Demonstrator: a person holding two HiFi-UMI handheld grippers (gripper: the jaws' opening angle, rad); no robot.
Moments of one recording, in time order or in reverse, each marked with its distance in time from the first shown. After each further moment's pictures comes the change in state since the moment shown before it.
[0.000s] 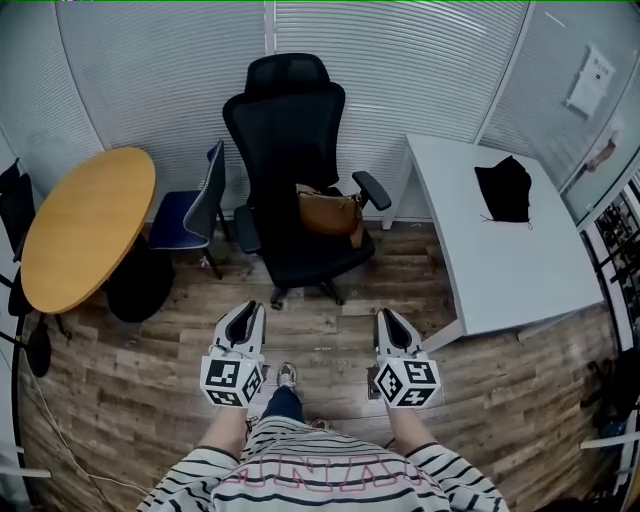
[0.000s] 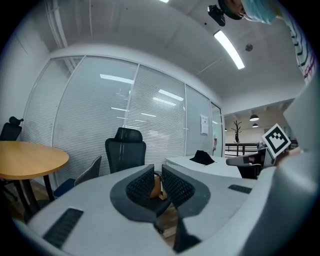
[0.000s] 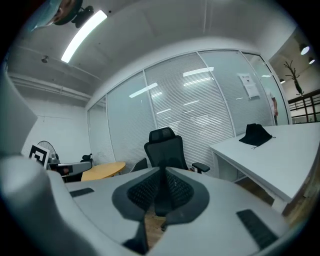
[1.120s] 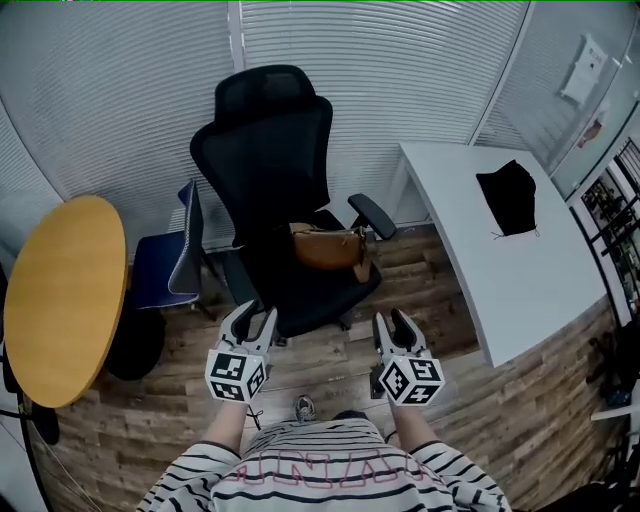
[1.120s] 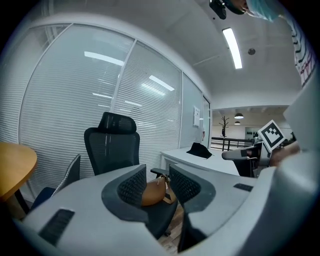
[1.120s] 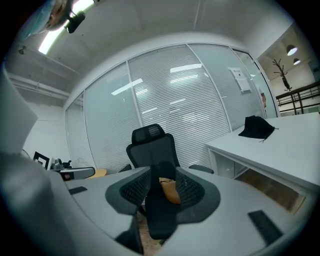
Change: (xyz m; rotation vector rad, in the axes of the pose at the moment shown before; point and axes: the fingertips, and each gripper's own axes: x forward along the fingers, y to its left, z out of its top) left arm 0.221 0.137 0.003 0.016 0.123 -0.224; right arm 0.218 -0.013 0.025 0.096 0.008 -0.156
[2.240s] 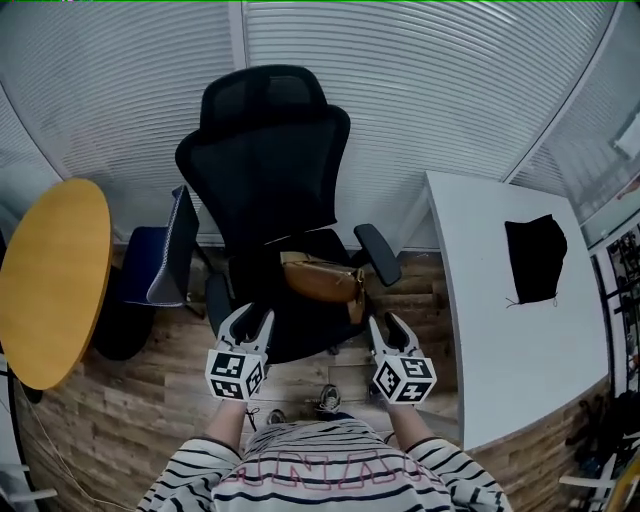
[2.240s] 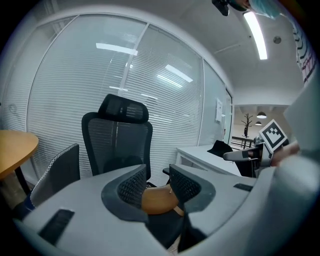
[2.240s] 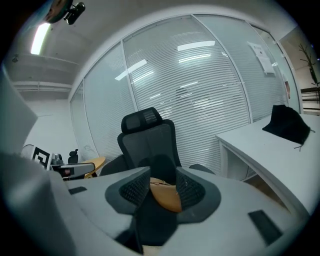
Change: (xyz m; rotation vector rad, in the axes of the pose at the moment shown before) left arm 0.170 0.034 -0.008 -0.095 0.070 0.178; right arm 0.183 -0.104 0.028 -0.065 0.185 0.138
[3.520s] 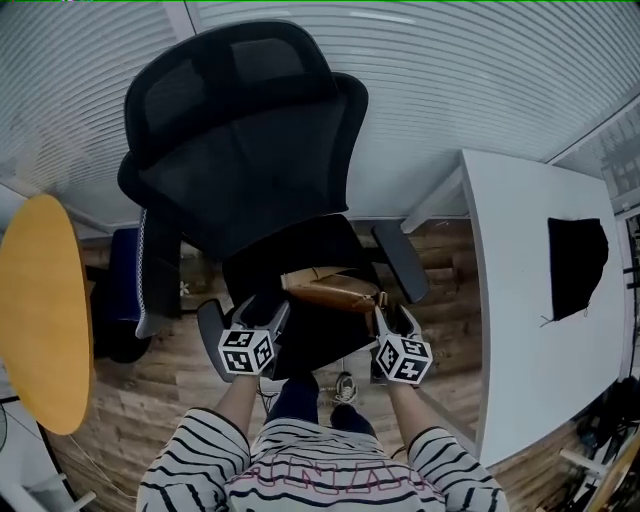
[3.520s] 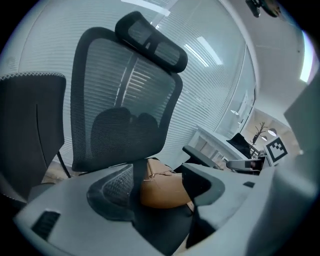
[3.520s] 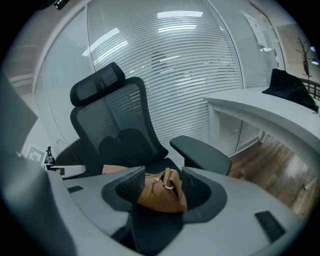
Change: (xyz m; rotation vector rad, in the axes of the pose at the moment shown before) left arm 0.217 0.111 -0.128 -0.267 0.320 -0.029; right arm 0.209 -0.107 -0.094 0.143 0.270 -0.205
